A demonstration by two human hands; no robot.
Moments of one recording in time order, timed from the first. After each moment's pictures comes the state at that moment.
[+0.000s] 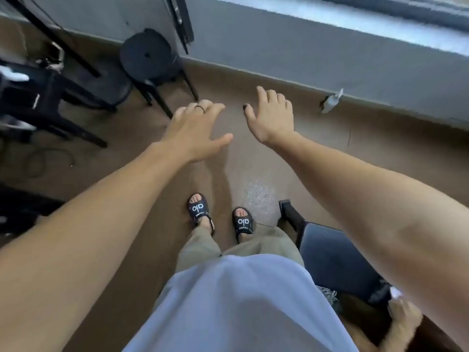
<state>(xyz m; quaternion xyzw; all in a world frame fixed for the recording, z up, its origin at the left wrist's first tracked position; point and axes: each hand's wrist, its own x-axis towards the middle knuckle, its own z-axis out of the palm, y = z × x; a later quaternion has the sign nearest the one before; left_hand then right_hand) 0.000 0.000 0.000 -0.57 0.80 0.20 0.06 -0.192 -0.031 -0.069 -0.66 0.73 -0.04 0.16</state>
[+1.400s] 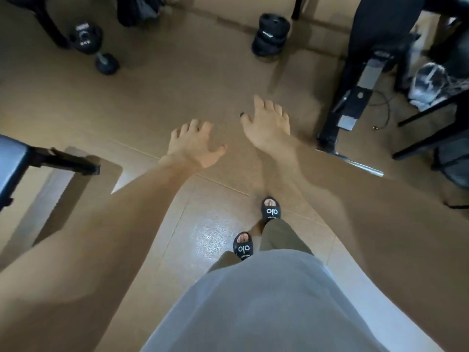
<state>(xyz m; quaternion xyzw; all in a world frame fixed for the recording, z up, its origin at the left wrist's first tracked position) 0.382 0.835 0.004 -0.98 0.01 0.20 -0.06 0.435 0.655 -0.008 -0.97 -0.01 0.14 0.19</state>
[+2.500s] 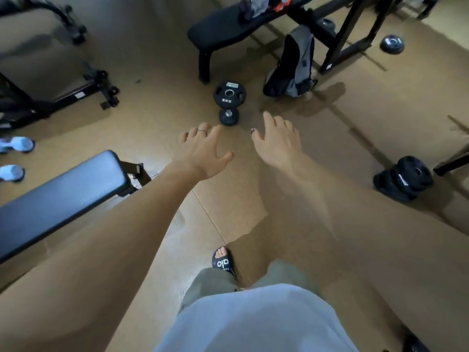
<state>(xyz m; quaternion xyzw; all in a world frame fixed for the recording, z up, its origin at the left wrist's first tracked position) 0.734 1.370 0.040 -0.96 -0.24 0.09 -0.09 0.873 1.231 0.020 -0.93 -0.32 0.13 0.12</state>
